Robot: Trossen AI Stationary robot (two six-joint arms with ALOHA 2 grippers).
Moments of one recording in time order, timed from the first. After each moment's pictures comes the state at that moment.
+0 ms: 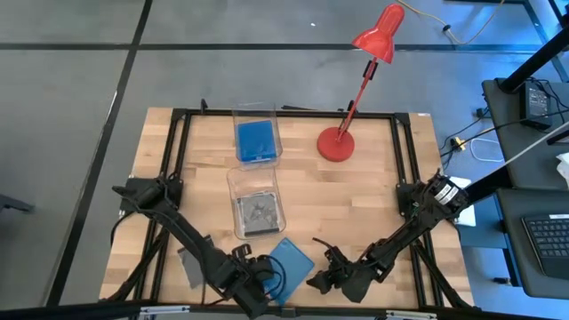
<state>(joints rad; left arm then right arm) -0.71 2.06 1.79 -1.01 -0.26 -1.08 0.81 1.94 0.95 0.27 0.48 1.82</state>
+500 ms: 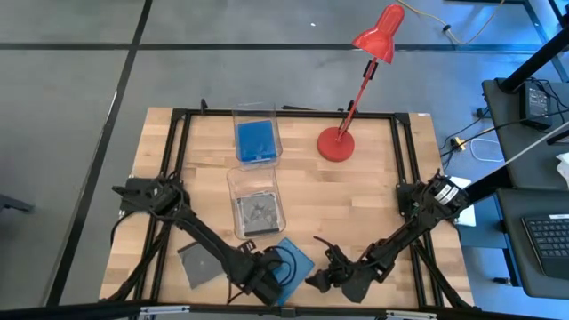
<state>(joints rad) -0.64 2.18 1.79 -1.02 -0.22 -1.20 0.82 1.94 0.95 0.27 0.52 1.83</state>
